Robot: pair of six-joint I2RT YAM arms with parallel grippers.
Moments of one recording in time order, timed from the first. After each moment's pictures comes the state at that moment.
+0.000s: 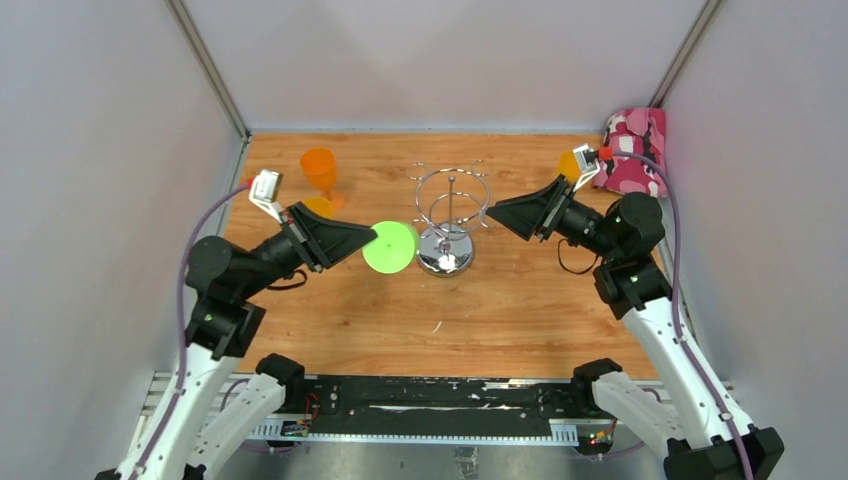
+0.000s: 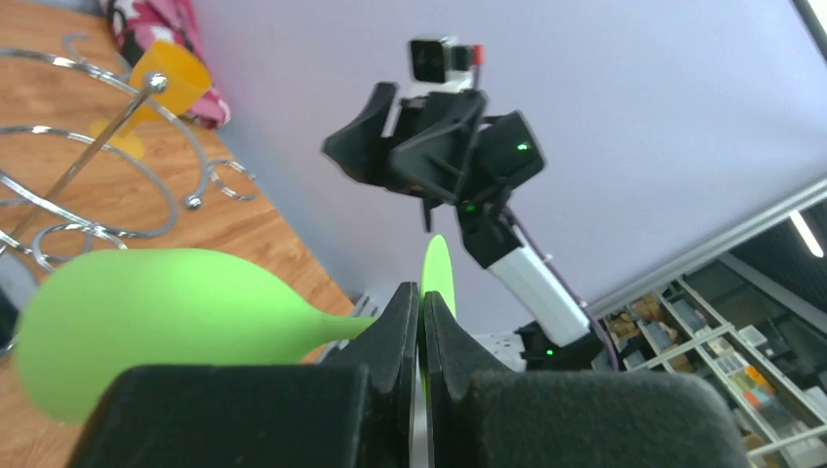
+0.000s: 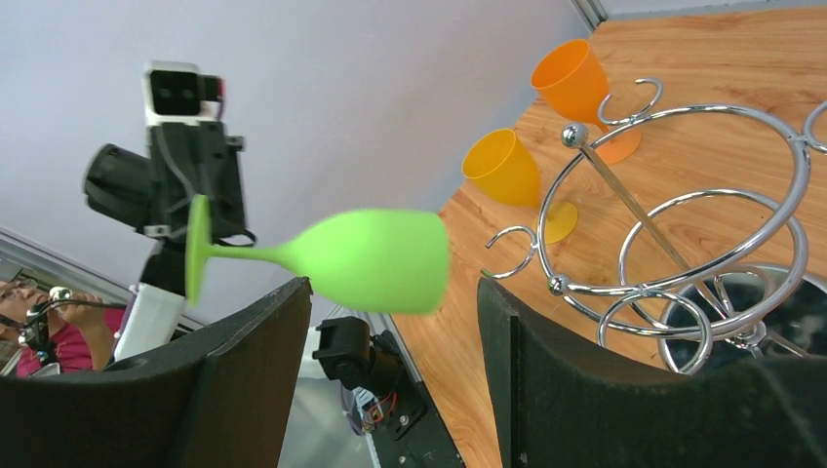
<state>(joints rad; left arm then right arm) -0.38 0.62 0.77 0.13 0.65 -1.11 0.30 0.85 0.87 0.14 -0.72 0.82</state>
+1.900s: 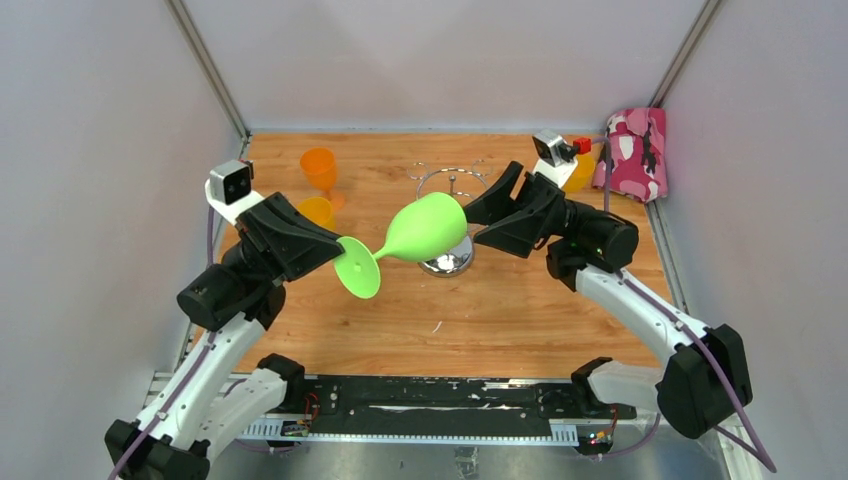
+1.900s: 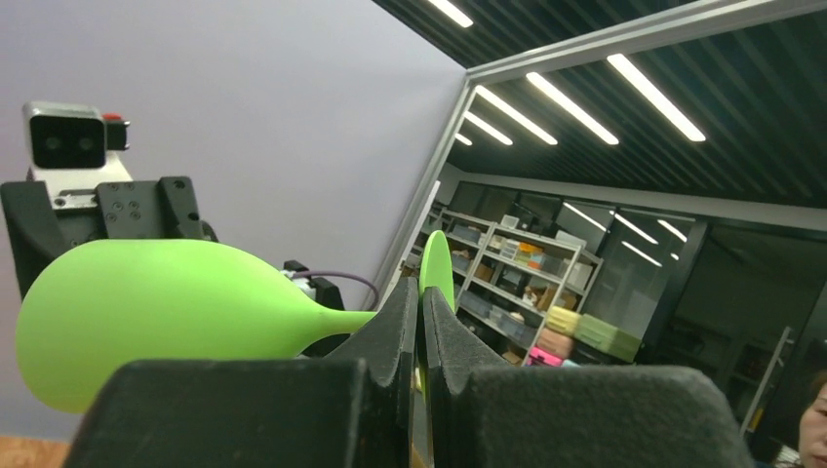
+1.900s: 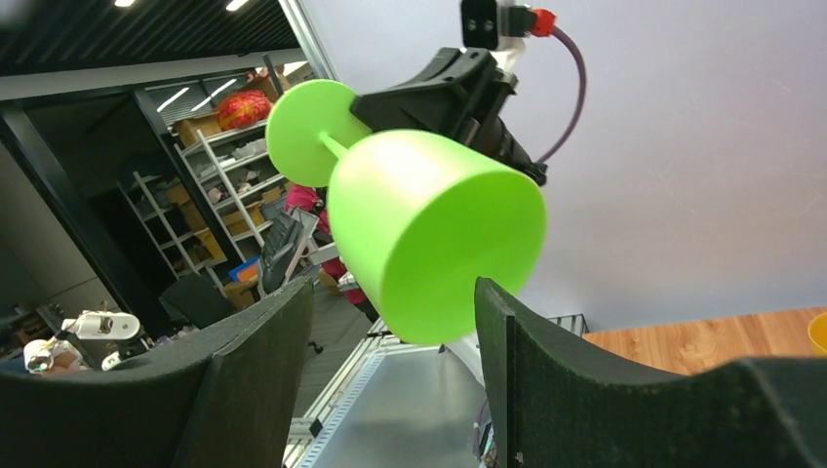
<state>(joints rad) -0.38 0.80 0.78 1.29 0.74 -1.71 0.50 1.19 0.85 1.43 -0.96 1.44</state>
